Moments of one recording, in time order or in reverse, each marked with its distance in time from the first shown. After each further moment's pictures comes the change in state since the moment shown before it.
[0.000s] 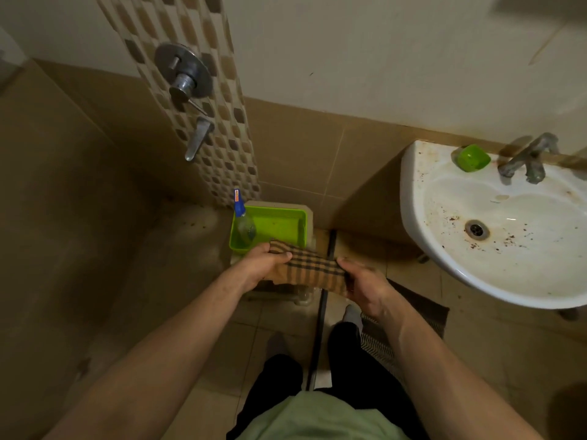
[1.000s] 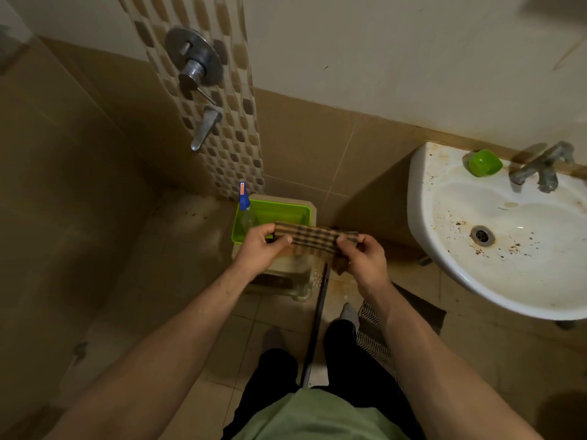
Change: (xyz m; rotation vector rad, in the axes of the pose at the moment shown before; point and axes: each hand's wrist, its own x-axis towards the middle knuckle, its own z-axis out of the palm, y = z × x) left_hand 0.009 -0.003 -0.014 0.153 0.129 0.516; right_hand 0.014 -0.017 0.023 -0.182 0.176 -0.419
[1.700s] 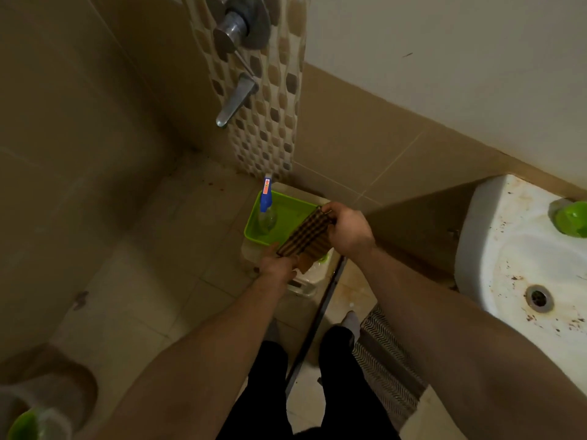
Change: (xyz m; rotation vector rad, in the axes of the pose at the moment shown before) left_hand 0.079 -0.093 0.039 -0.594 0.478 -0.777; right_hand 0.149 -0.038 0.107 -1.109 -0.338 -0.311
